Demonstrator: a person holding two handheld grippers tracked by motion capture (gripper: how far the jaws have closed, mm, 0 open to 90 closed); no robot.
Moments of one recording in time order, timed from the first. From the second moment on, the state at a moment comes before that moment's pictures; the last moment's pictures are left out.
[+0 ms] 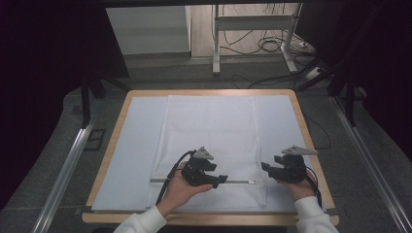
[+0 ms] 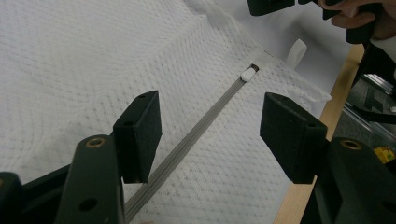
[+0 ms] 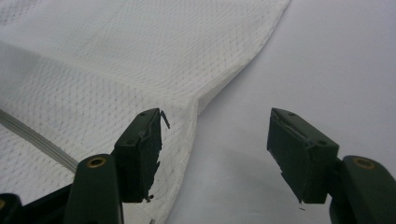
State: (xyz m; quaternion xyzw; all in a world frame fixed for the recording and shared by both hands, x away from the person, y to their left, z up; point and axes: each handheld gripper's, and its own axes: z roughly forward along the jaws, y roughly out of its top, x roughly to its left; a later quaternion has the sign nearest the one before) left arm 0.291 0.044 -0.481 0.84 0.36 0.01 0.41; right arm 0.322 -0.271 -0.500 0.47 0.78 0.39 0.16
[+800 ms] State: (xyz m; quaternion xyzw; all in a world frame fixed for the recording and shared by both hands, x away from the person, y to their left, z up) left arm 0.289 0.019 -0.481 0.84 0.36 -0.02 0.41; right arm 0.325 -0.269 -0.498 0.46 0.78 0.40 0.17
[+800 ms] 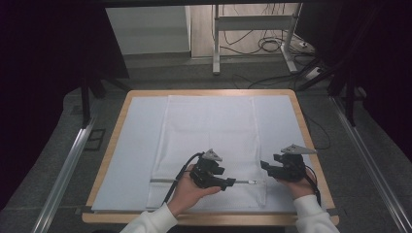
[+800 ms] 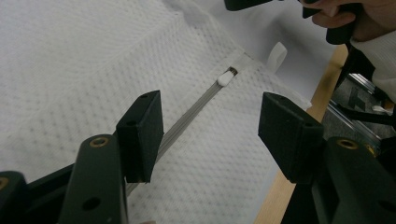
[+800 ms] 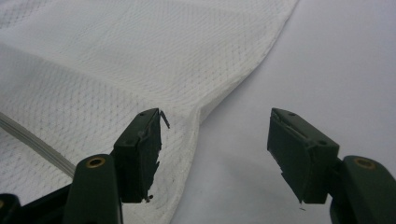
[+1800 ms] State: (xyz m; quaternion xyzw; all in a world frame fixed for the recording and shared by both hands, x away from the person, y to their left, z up) left arm 0.303 -0.021 -0.503 0.82 0.38 -0.08 0.41; right arm 0.332 -0.264 -0.499 0.45 0.79 0.39 0.17
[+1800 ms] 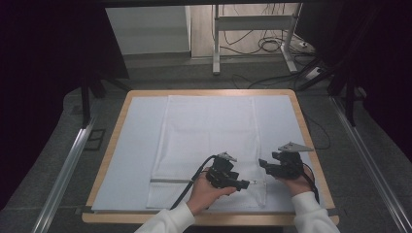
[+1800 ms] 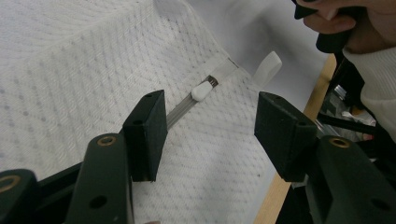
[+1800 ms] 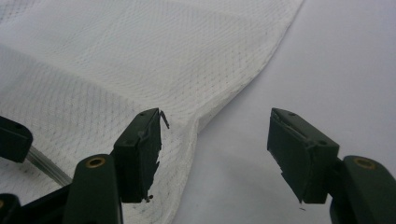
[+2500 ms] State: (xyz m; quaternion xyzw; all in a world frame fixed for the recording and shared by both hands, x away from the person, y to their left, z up) left arm 0.309 -0.039 -0.509 0.83 0.39 -0.09 0.40; right arm 0.331 -0.268 -0.496 0.45 0.78 0.40 0.18
